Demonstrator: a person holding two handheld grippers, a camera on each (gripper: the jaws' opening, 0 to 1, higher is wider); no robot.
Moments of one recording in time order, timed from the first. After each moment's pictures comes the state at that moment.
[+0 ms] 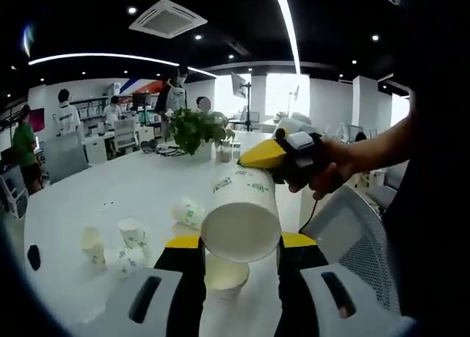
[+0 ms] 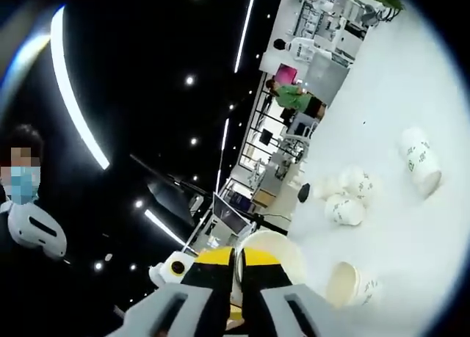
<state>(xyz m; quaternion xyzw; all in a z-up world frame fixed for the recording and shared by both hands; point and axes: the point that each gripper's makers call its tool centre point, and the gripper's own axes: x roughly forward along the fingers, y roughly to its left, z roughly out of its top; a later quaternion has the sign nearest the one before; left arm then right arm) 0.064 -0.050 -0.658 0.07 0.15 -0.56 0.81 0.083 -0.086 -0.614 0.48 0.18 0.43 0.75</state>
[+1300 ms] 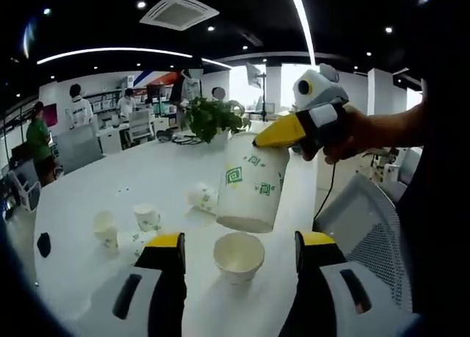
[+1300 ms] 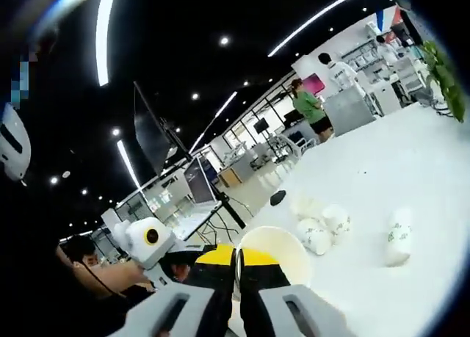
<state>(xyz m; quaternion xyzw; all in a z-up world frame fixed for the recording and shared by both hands) 0.074 -0.029 -0.674 0.08 0.16 -0.51 0.84 0.085 -0.072 -0.620 0.21 0.20 0.42 0.86</state>
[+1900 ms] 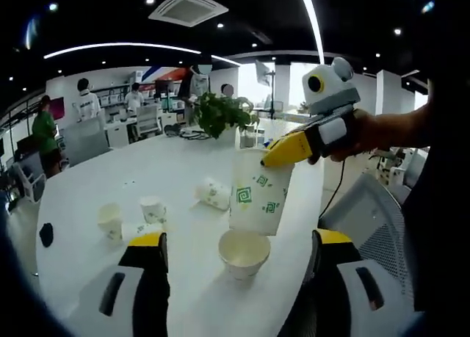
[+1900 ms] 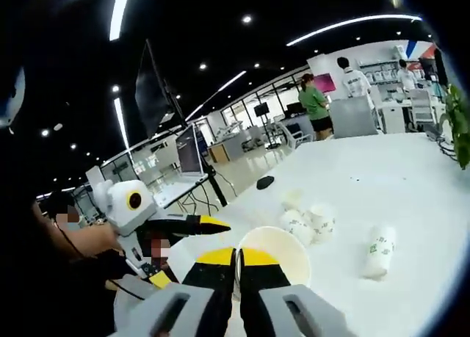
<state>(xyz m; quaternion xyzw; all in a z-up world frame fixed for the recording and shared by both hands) 0.078 -0.023 -0.680 0.07 0.18 -0.49 0.85 0.087 -0.073 -0.650 0.09 0.22 0.42 0.88</state>
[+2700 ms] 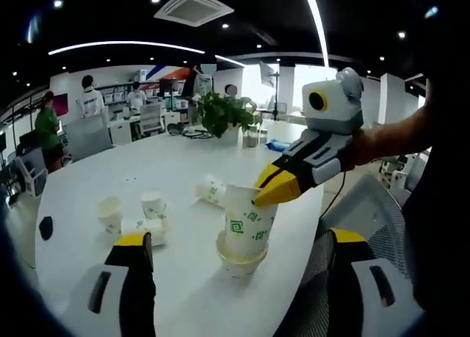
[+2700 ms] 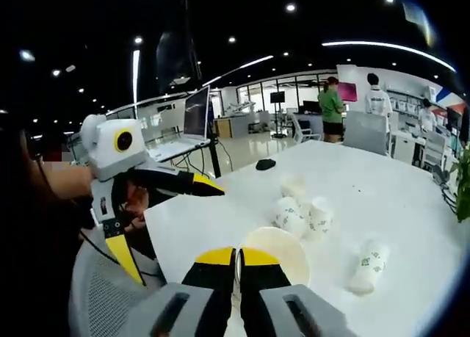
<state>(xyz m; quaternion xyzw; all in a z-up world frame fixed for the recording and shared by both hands) 0.075 -0.021 -0.685 0.06 0.18 -0.48 0.85 0.085 -0.055 -0.696 -0.05 0.22 0.44 0.87</state>
